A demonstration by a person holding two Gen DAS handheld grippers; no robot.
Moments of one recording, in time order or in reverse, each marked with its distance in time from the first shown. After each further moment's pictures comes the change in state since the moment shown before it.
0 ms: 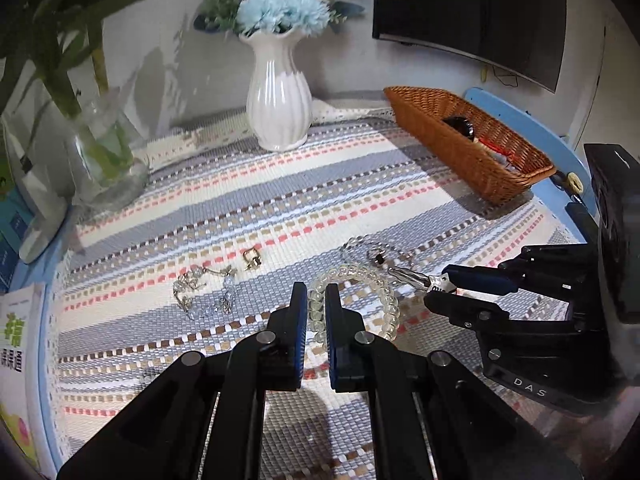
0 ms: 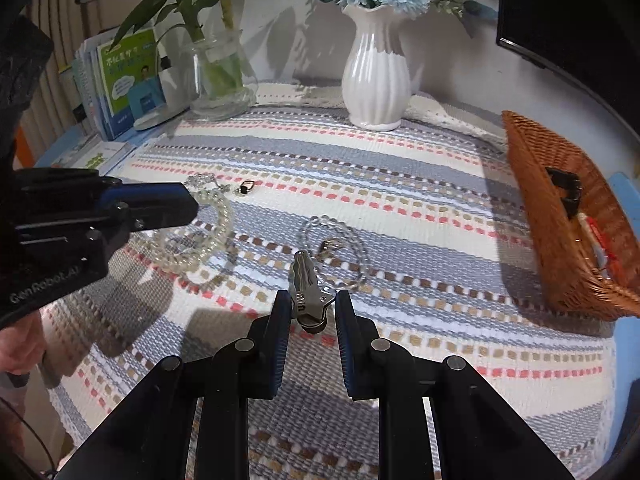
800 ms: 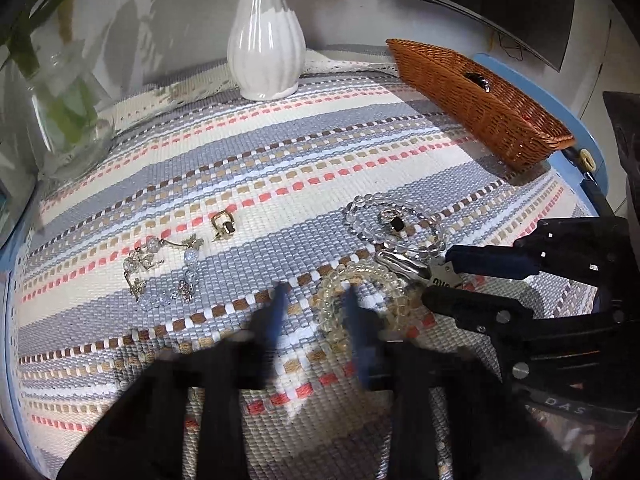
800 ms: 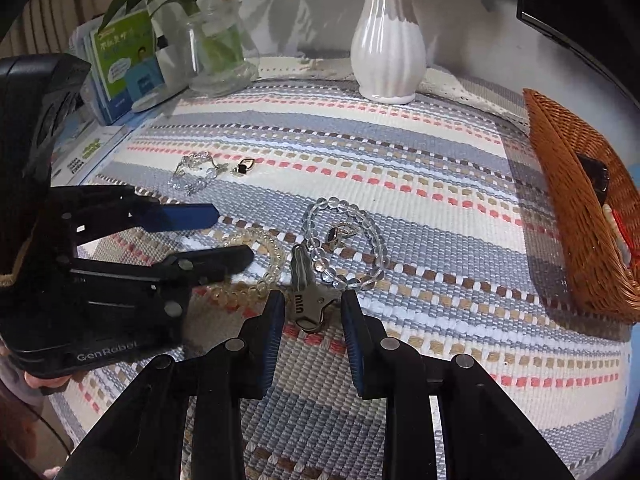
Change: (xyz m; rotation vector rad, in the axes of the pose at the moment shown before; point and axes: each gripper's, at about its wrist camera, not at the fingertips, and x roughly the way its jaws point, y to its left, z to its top) left arm 0.063 0.005 -0.015 -0.004 0.108 -0.042; right arm 0.028 -0.001 0.007 0.001 0.094 0.043
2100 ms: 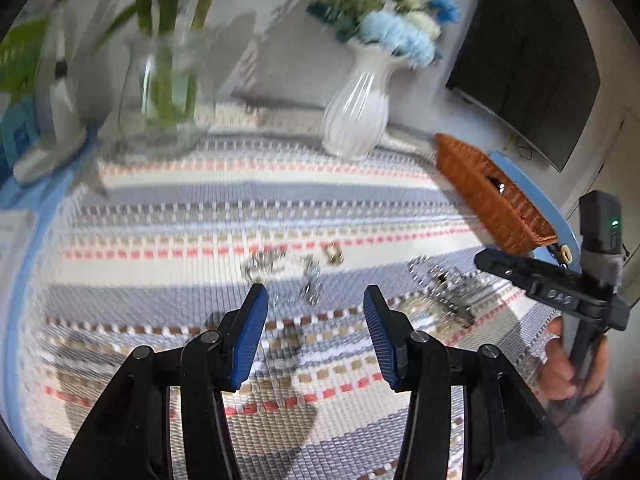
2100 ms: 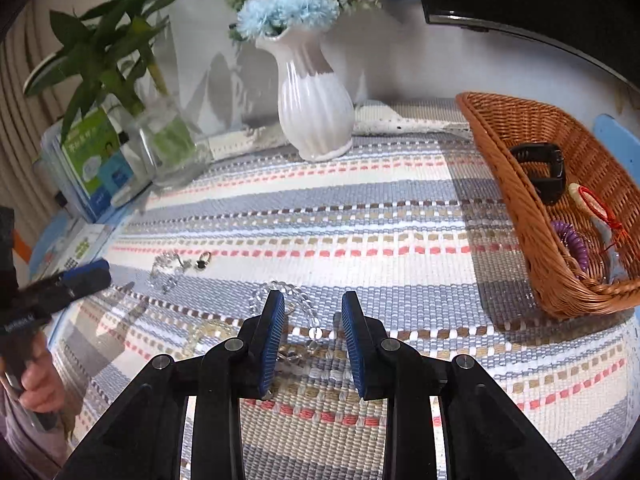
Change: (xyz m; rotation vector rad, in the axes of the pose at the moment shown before) left arm -0.050 0.095 -0.021 -0.275 -0.179 -0.089; right arm -0.023 -0.054 0.018 0.233 -0.173 0.025
